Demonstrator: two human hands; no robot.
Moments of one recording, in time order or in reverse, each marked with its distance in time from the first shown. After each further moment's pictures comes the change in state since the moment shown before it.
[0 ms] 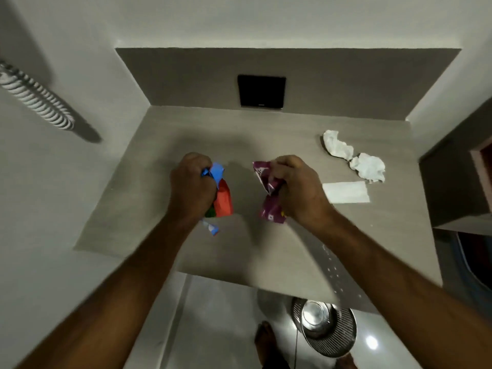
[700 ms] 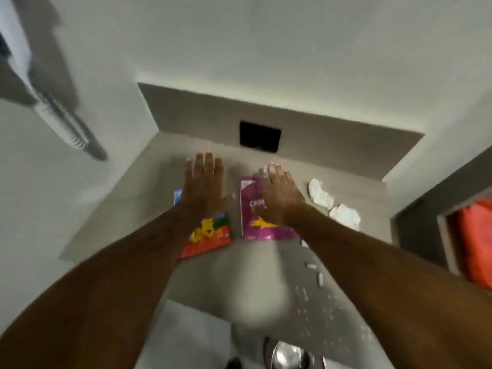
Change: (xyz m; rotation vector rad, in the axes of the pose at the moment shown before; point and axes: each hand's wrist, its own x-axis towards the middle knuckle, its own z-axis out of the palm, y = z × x) left_hand 0.059 0.007 0.035 0.712 -0.247 0.208; right_hand 0.086 0.031 -0.008 -0.753 -0.294 -0.157
